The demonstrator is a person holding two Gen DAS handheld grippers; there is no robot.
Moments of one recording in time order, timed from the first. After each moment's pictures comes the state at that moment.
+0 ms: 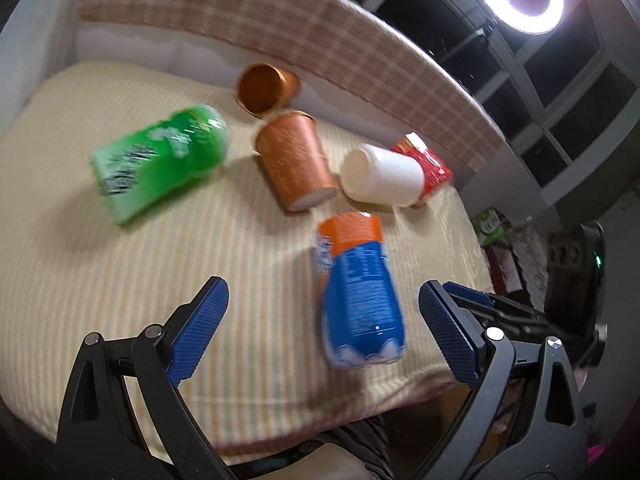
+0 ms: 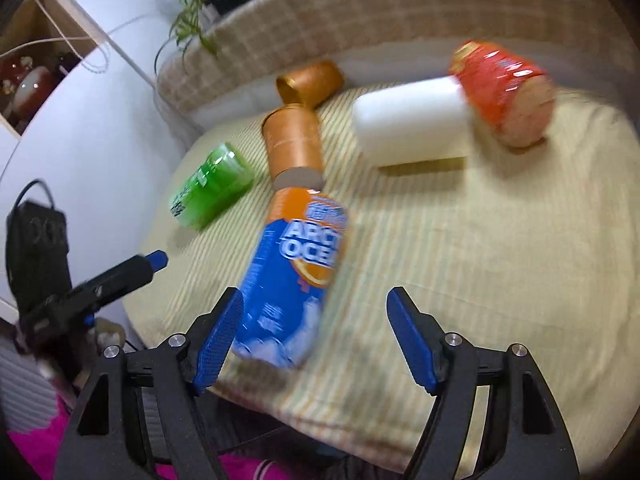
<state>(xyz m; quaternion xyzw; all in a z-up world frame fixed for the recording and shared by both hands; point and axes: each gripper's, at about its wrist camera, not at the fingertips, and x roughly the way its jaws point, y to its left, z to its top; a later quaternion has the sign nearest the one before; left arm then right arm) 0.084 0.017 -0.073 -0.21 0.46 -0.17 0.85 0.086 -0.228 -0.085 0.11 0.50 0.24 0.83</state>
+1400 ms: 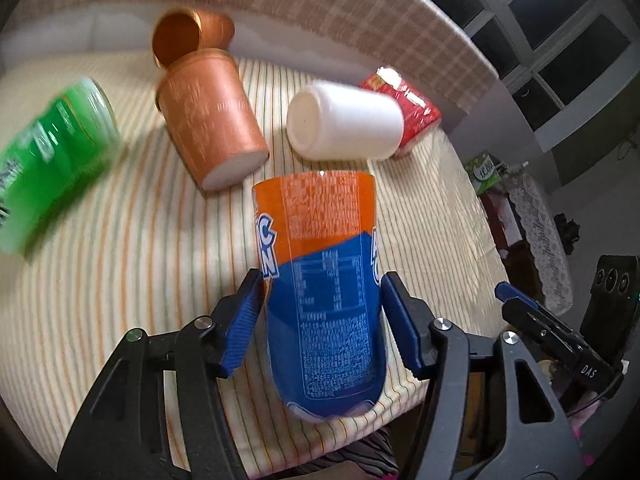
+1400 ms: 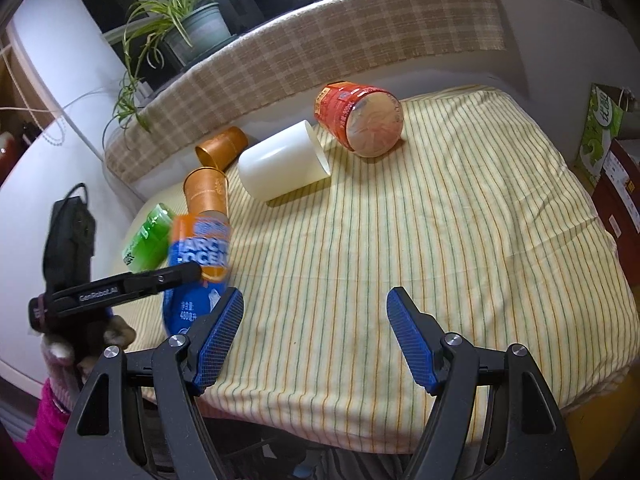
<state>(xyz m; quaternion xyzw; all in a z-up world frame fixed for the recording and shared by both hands) 0.119 -0.046 -0.091 -0.15 0.50 -0.22 0.82 0.042 -0.302 -0.081 0.16 0.44 0.12 0.88</state>
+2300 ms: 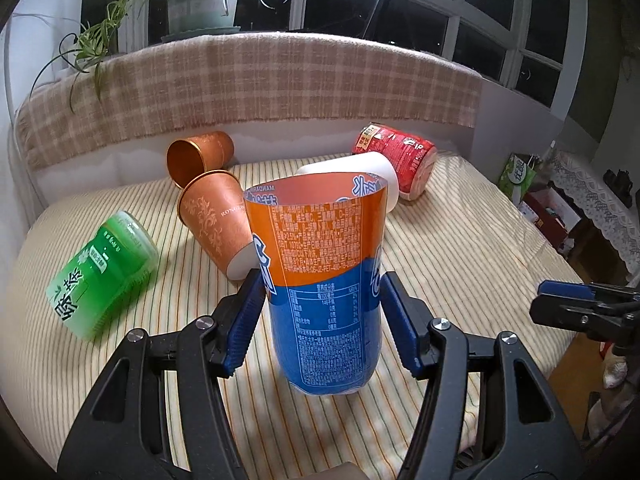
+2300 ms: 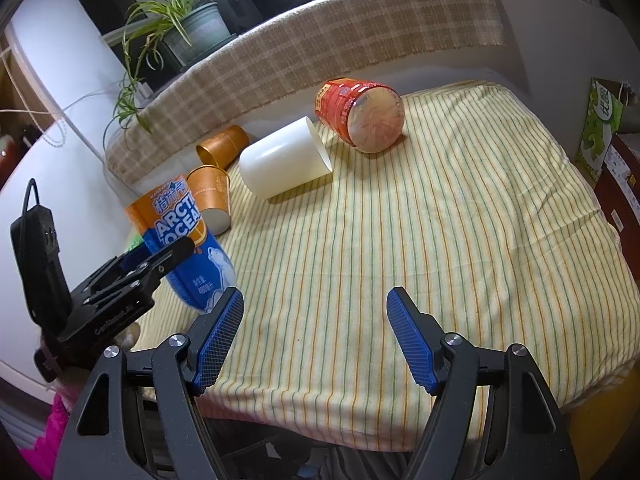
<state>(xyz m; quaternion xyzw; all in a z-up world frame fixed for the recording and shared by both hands) 0.091 -0.078 -0.075 0.01 0.36 -0.17 0.92 0.042 -0.299 -0.084 0.16 0.44 0.12 0.88</state>
